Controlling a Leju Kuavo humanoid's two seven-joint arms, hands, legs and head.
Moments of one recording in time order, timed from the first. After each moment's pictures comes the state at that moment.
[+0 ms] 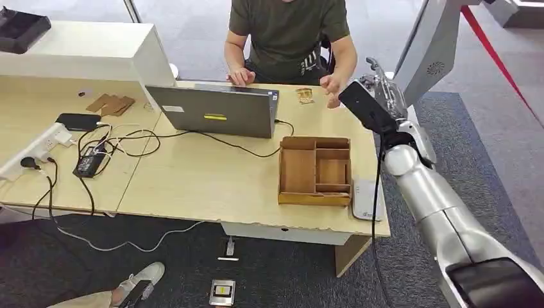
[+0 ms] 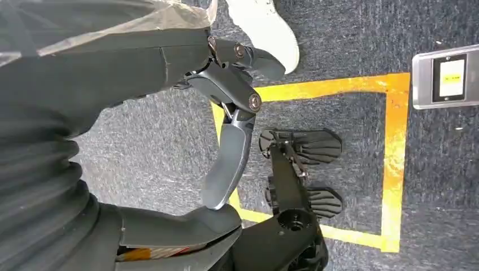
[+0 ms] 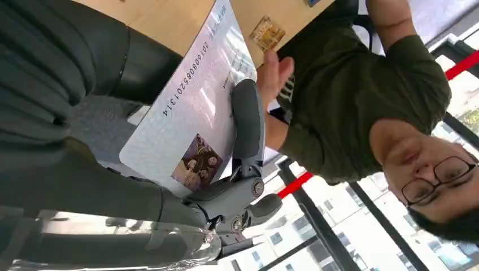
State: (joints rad) left arm -0.25 0.11 1.04 -0.21 -0.91 -0.50 0.06; right arm -0.99 -0.10 0.56 -0.65 0.45 -0.16 -0.03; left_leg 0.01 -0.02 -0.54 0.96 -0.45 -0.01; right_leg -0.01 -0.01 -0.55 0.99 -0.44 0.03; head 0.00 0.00
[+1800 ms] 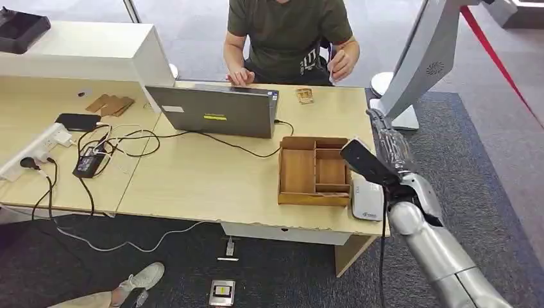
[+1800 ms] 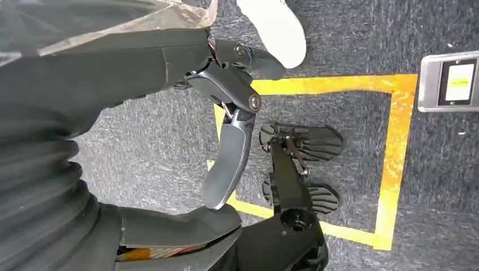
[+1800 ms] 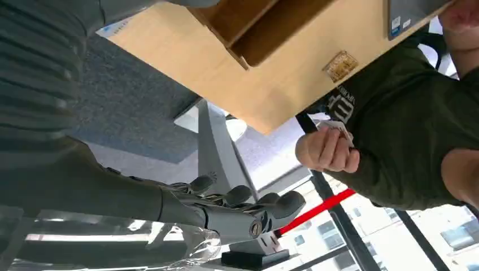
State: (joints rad) left arm -0.20 0.11 1.00 -0.21 -0.77 -0.50 0.04; right arm -0.60 -0.26 0.54 -1.10 0.59 -0.16 0.14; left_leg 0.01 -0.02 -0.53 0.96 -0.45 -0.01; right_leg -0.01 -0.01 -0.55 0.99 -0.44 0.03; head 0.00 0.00
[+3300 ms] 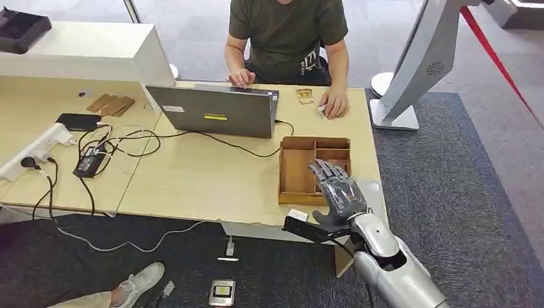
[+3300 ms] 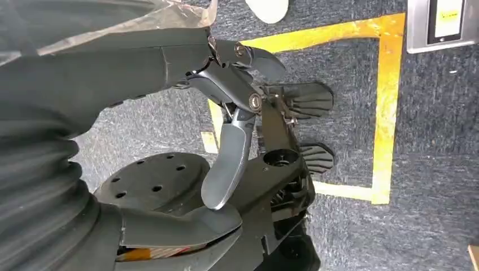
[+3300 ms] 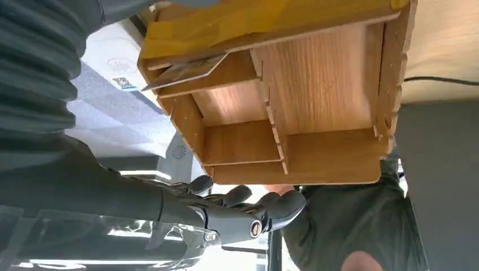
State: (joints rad) left arm -0.26 0.00 0.93 -0.21 -0.74 -0.48 0.09; right arm -0.47 -0.20 0.72 -1.15 1.05 -0.04 0.19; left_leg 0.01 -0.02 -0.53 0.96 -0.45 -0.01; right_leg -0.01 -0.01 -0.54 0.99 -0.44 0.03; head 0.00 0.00
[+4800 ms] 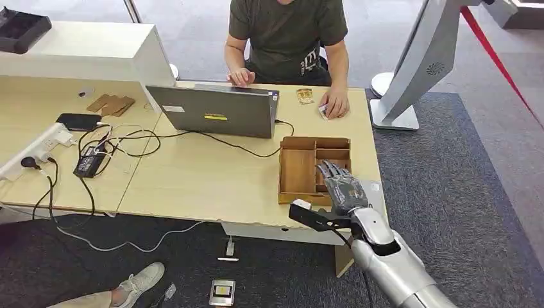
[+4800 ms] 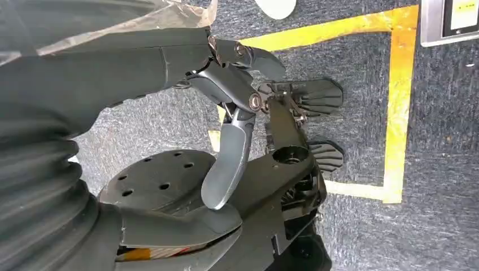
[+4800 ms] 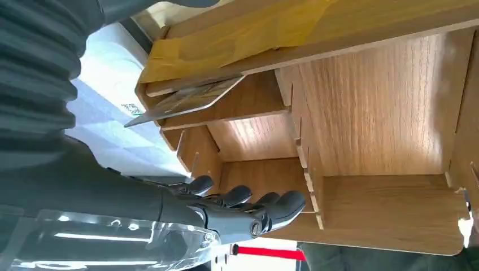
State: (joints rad) left arm -0.25 0.00 0.91 -0.21 -0.73 -0.48 0.10; right arm -0.56 -0.14 0.72 -0.88 1.01 -0.08 0.20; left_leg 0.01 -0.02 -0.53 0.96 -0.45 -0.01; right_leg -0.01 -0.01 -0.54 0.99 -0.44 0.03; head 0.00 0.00
